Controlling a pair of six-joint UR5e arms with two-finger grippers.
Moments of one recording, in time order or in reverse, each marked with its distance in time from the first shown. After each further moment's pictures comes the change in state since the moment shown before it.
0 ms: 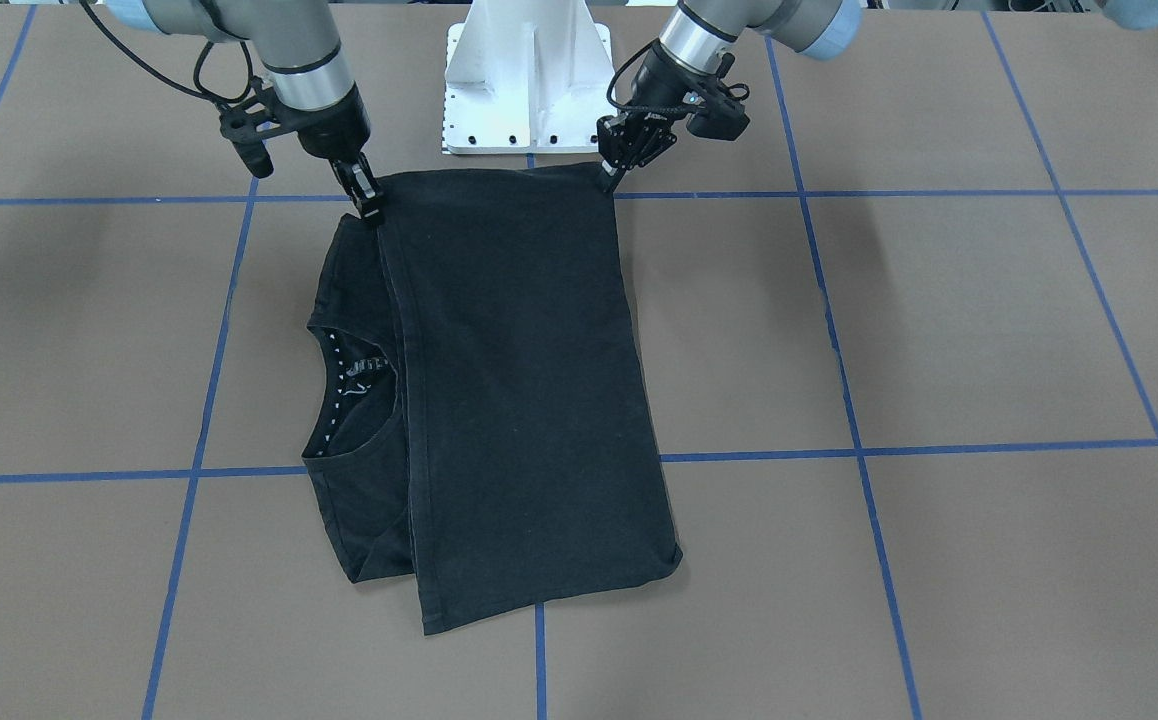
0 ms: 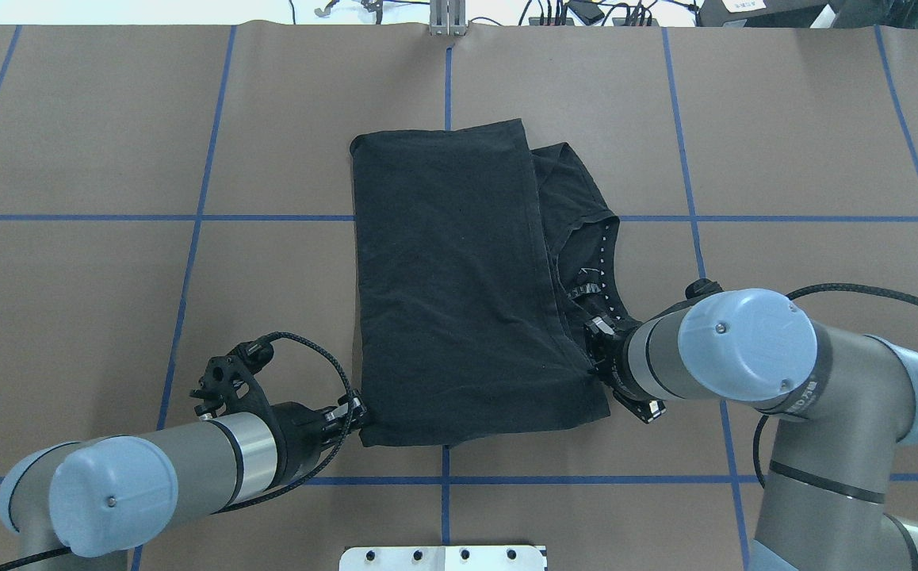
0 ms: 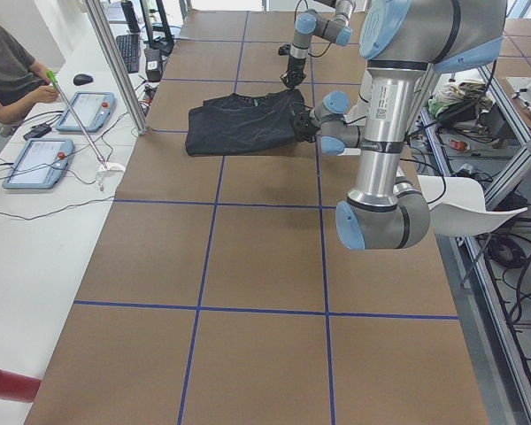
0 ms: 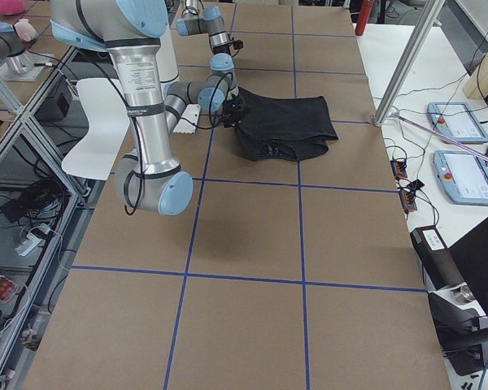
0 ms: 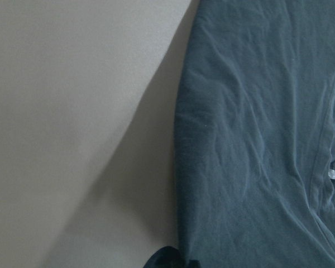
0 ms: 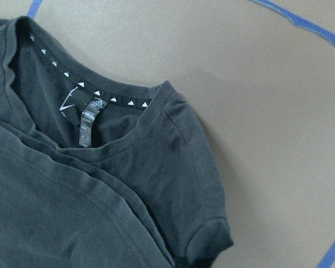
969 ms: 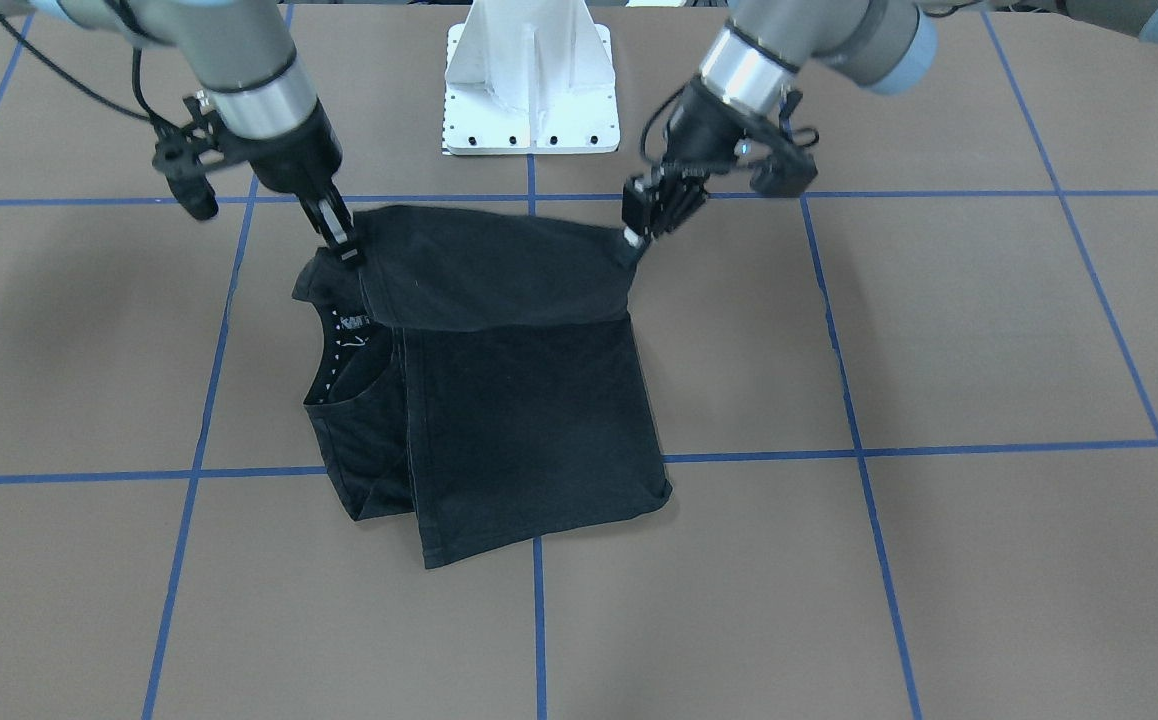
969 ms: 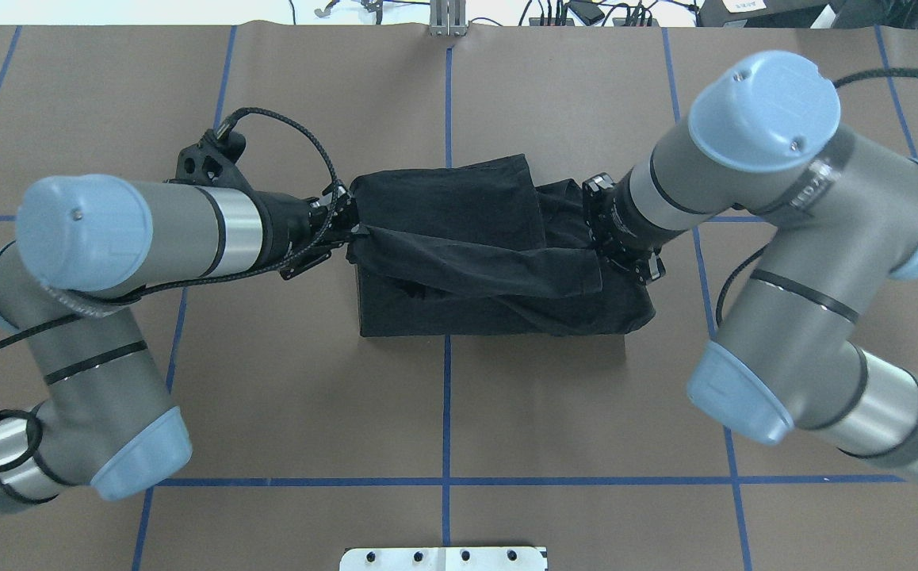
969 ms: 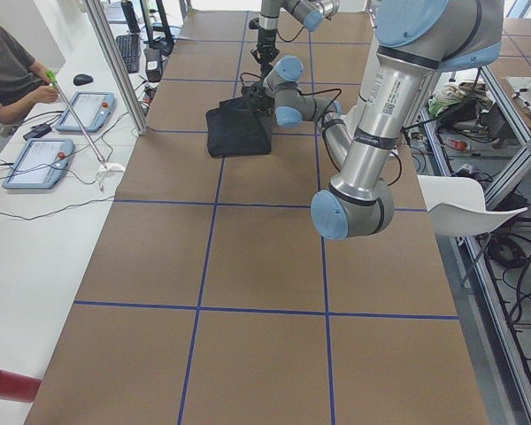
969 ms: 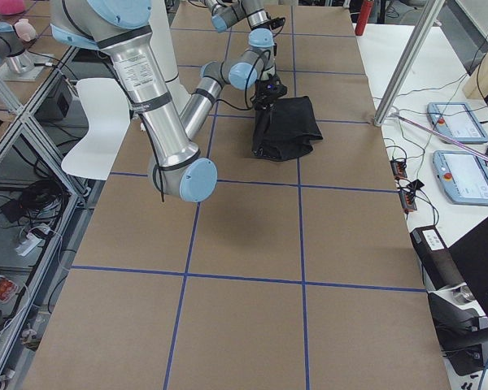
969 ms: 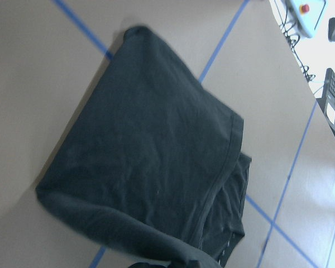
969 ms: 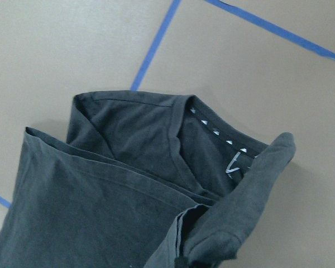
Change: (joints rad) left arm -0.437 -0.232 0.195 0.054 -0.278 0.049; right arm 0.321 0.312 -0.233 -0.157 0.248 -0.205
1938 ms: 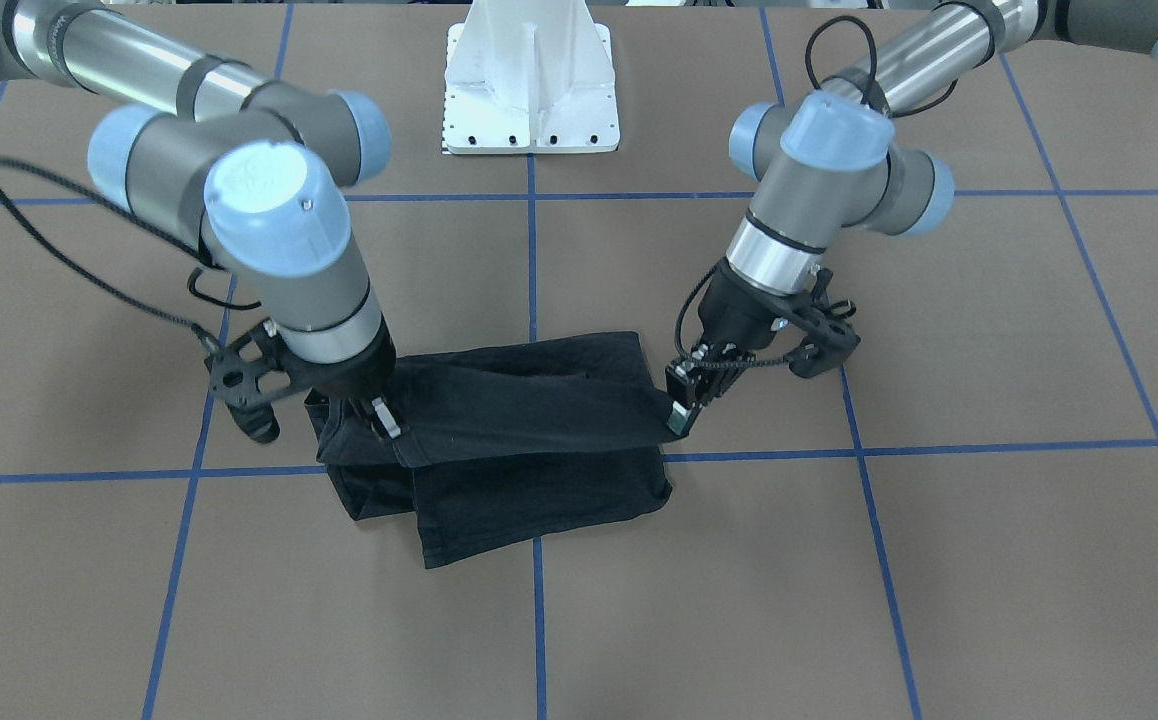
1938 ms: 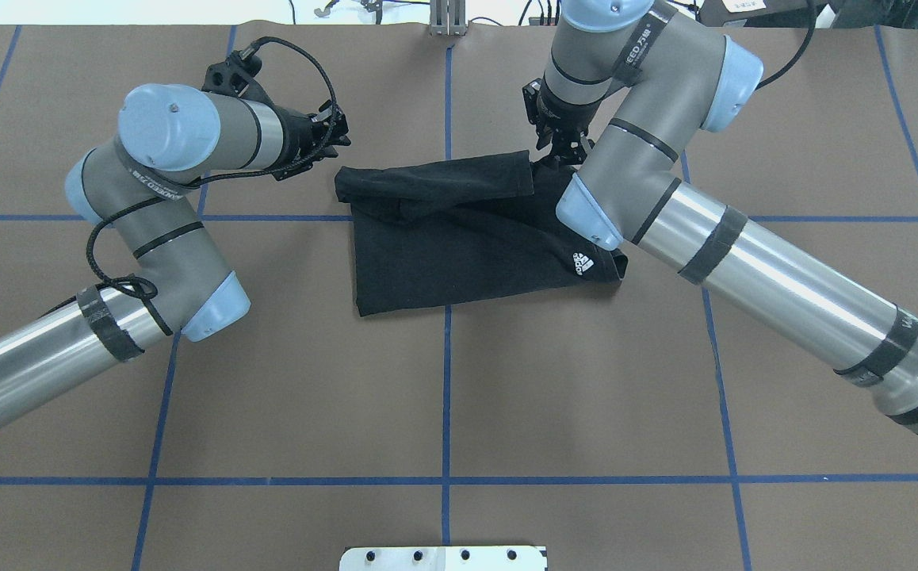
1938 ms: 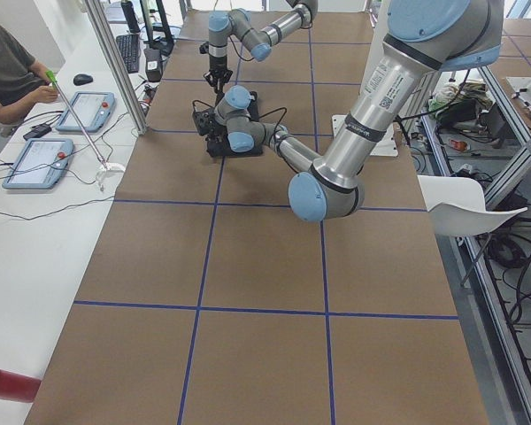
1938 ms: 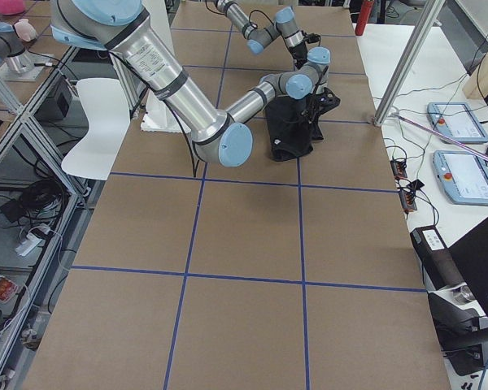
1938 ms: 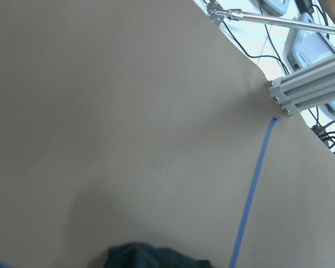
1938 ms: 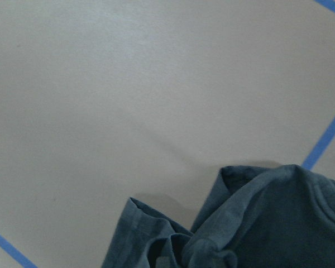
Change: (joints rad) left arm -0.142 -0.175 0.525 -0.273 -0.006 0.177; right arm 0.105 0.320 -0.691 0.265 0.020 -0.241
